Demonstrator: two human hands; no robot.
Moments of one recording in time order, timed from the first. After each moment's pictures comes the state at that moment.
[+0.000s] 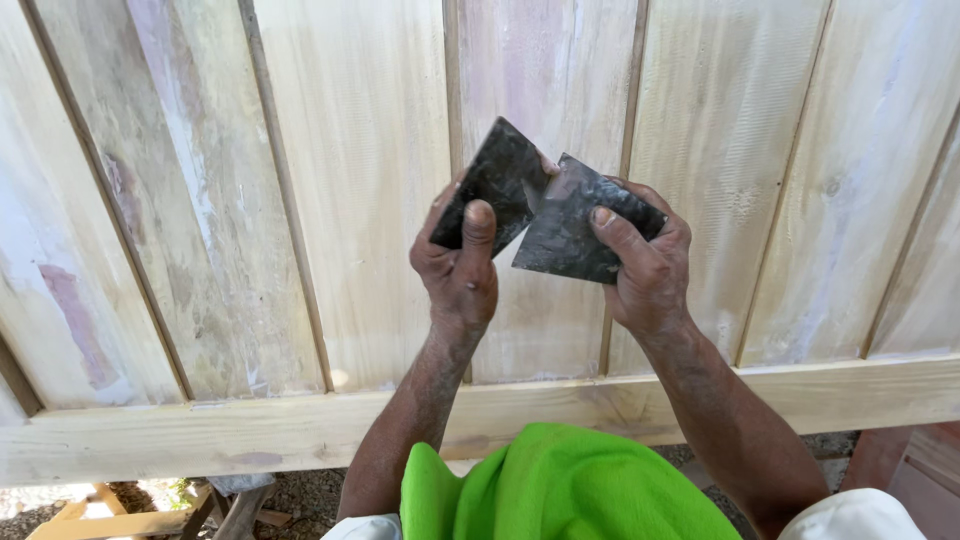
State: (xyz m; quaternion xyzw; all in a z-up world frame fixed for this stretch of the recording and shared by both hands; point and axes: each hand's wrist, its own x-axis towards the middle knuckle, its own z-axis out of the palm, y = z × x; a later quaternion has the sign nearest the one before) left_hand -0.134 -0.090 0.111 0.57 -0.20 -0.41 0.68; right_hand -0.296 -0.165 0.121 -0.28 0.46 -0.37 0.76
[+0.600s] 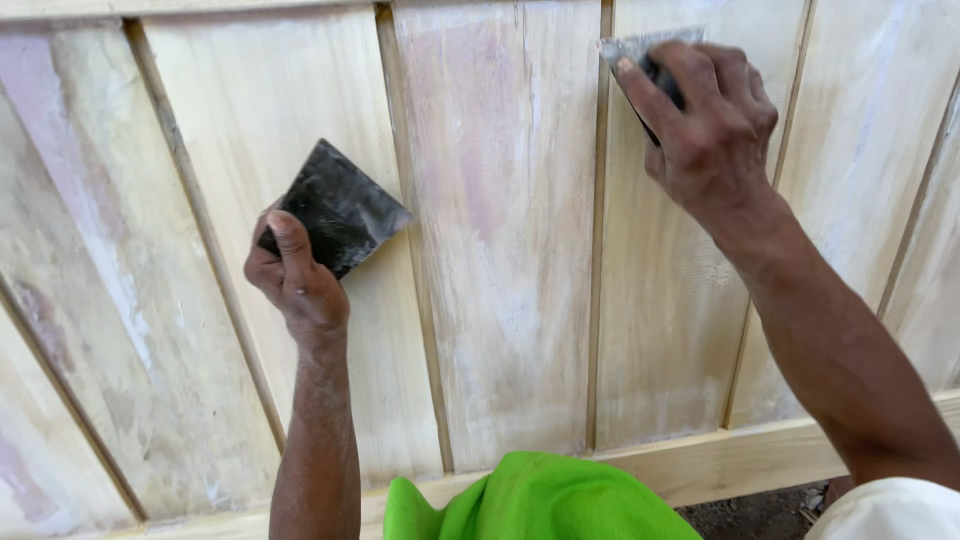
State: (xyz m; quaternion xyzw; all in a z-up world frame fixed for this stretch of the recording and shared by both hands) left_hand -0.005 -0.126 -0.002 0.73 -0.25 -0.24 0.60; right_hand -0.331 -0.372 0.034 -0.95 0.27 -0.15 -0.09
